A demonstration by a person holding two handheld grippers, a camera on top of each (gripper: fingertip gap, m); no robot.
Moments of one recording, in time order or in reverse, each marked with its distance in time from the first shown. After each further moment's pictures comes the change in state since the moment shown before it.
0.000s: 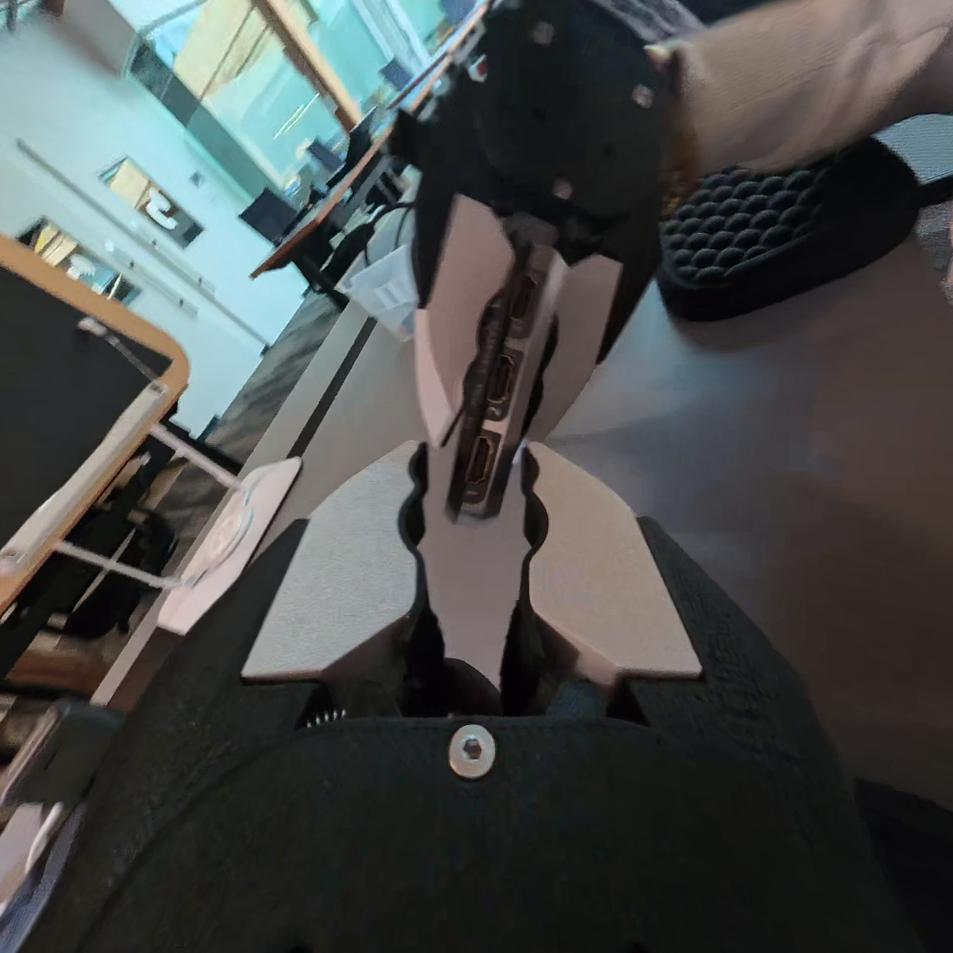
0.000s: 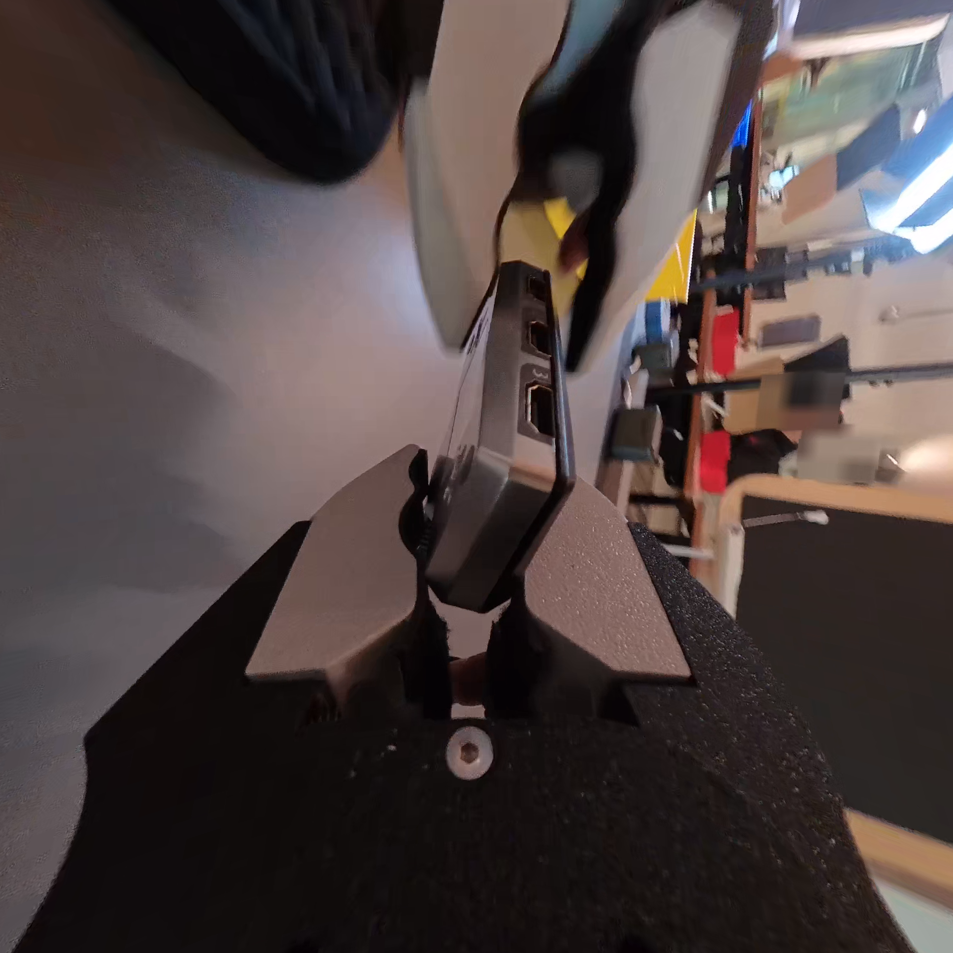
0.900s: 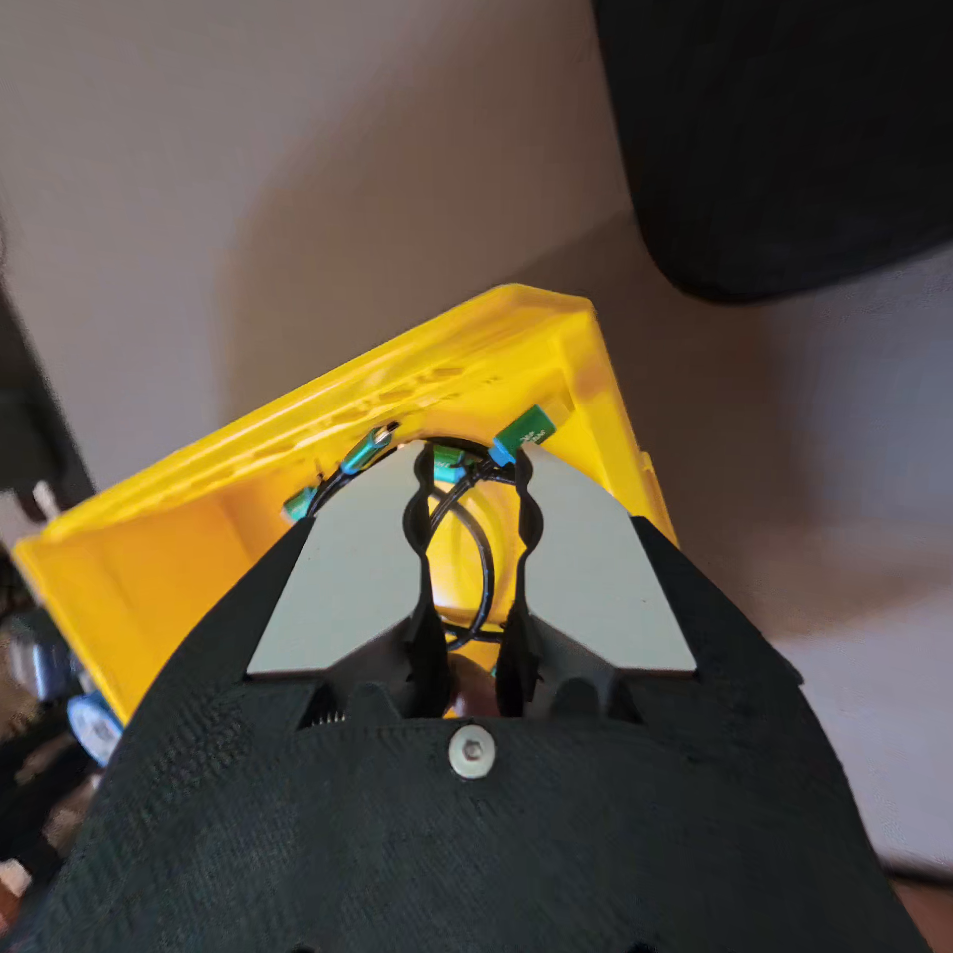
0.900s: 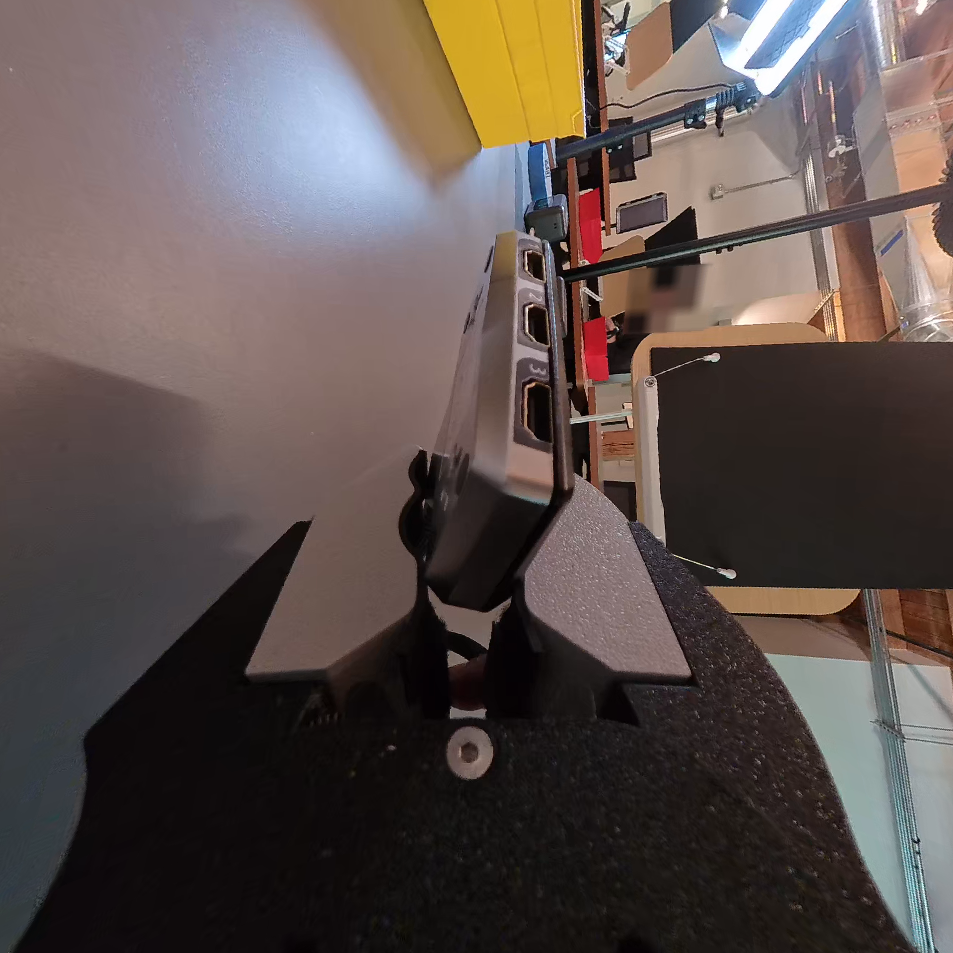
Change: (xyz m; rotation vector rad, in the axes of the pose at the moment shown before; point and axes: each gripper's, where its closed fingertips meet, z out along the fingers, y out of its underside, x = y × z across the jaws) left arm -0.084 0.177 -0.208 -0.738 0.612 0.240; right arm -0.002 0.065 -0.018 -0.178 0.314 0.034
